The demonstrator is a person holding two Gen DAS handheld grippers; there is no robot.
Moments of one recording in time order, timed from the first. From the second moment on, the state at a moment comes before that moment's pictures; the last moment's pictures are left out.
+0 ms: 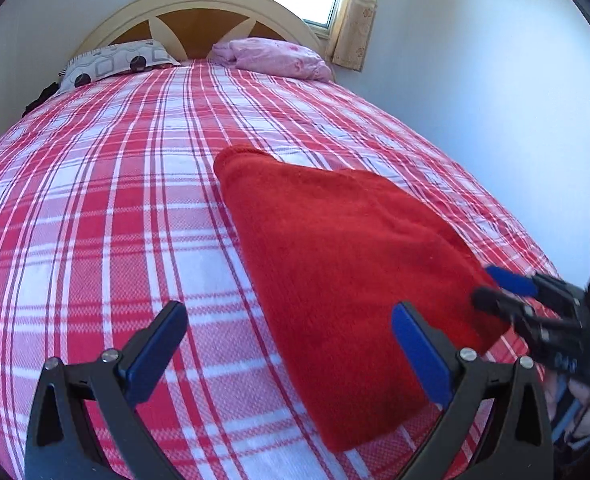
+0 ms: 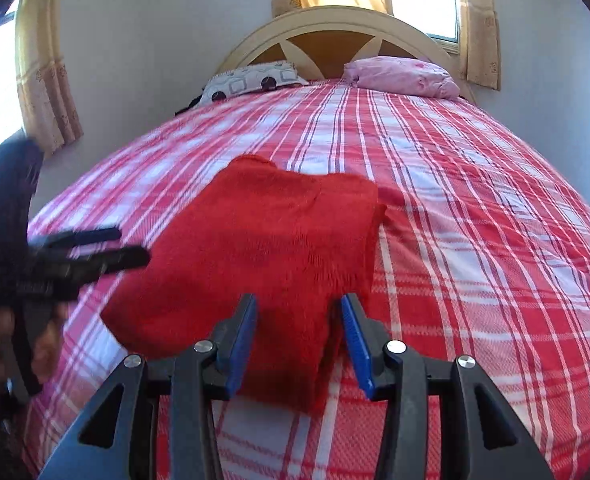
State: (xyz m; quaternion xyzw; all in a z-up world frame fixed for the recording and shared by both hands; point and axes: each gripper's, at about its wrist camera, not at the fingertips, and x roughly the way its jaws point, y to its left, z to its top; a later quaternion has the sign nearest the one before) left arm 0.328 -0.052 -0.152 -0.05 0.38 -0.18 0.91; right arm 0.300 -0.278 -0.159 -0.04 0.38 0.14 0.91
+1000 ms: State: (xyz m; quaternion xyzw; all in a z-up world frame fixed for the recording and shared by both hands) left arm 0.307 -0.044 -0.173 -0.10 0.40 -0.19 0.89; right arm 0.370 -0.307 -0.140 0.04 0.41 0.21 0.89
